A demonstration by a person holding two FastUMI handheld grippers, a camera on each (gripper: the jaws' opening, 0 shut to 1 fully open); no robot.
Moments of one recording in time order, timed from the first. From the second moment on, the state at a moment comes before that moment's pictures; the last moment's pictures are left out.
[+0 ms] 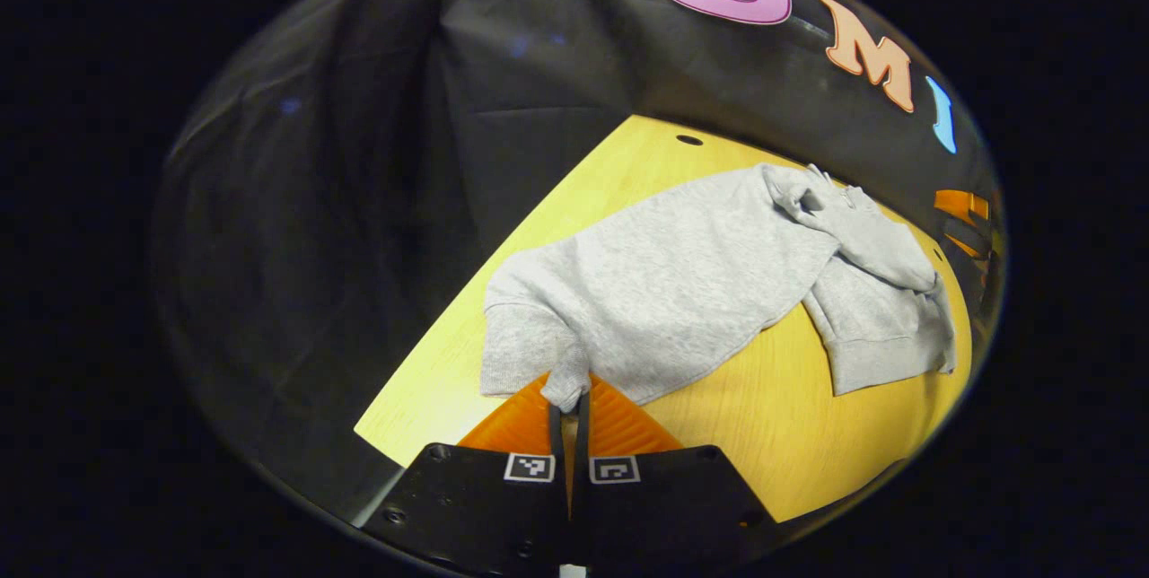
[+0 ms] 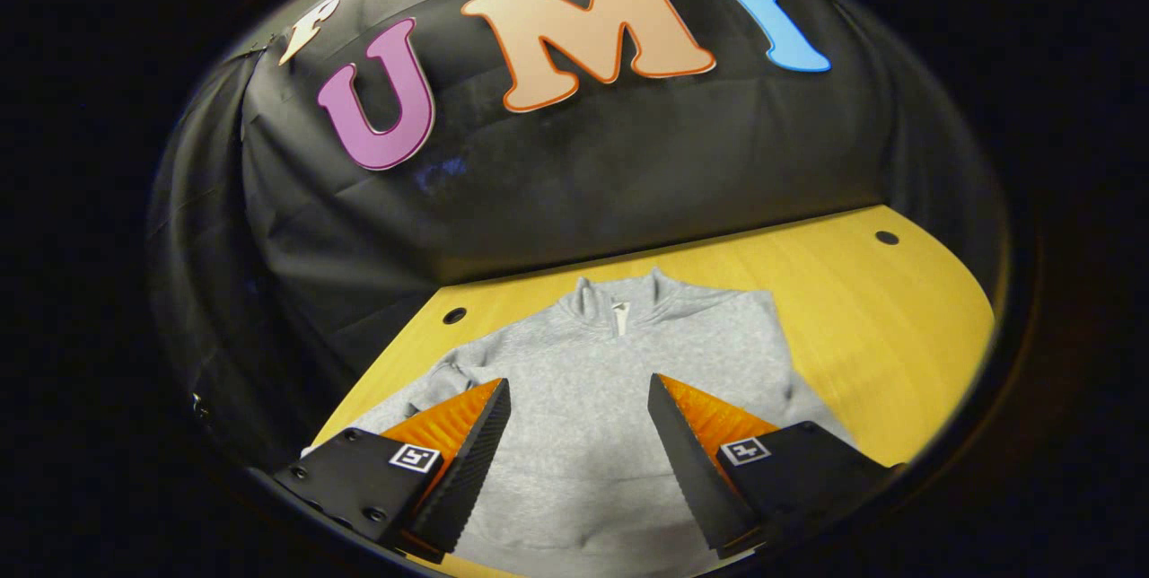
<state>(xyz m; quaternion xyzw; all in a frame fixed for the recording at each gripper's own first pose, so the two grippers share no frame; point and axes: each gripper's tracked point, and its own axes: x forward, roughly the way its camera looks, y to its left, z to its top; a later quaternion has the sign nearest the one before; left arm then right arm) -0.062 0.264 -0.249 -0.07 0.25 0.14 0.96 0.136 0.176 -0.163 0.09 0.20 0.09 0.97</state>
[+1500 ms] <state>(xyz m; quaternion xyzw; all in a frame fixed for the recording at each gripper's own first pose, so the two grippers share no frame) 0.122 -0.312 -0.037 0.06 0.08 -0.34 0.93 -0.019 -0.139 -0.126 0.15 0.15 -0.10 0.97</state>
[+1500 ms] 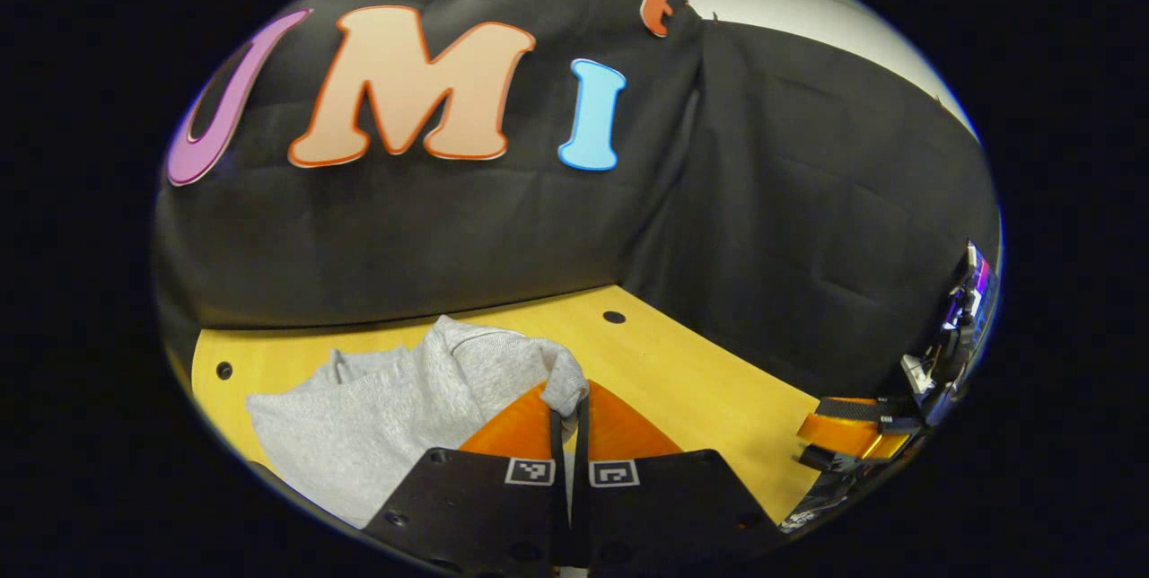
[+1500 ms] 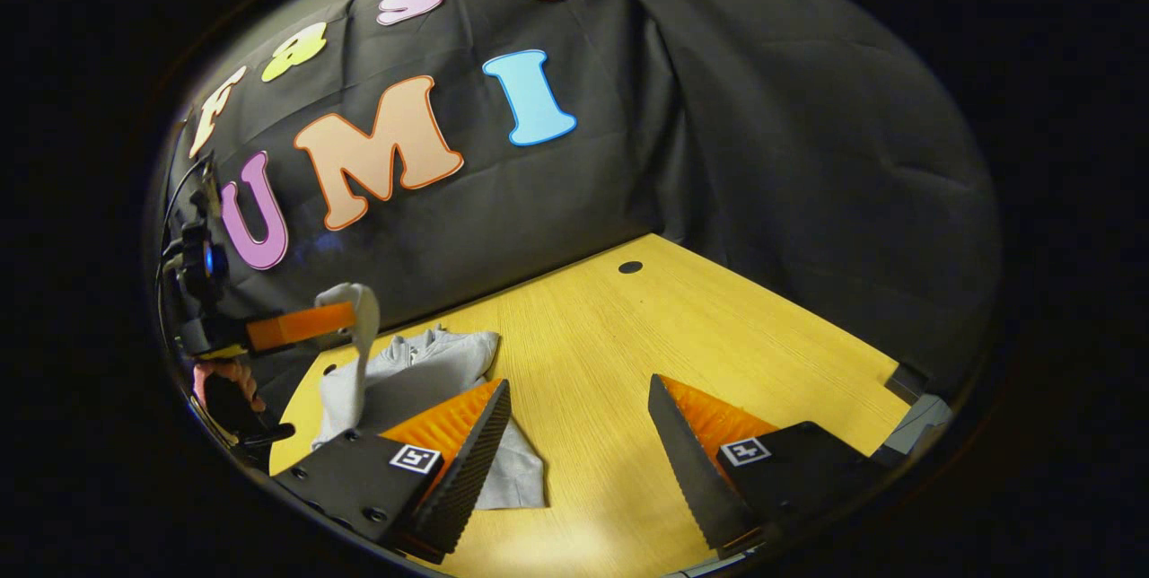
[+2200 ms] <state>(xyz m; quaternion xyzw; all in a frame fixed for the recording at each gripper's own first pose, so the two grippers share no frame) 0.203 -0.335 -0.116 0.09 0.12 -0.27 0.95 0.012 -0.117 -0.159 0.12 0.20 -0.03 0.97</state>
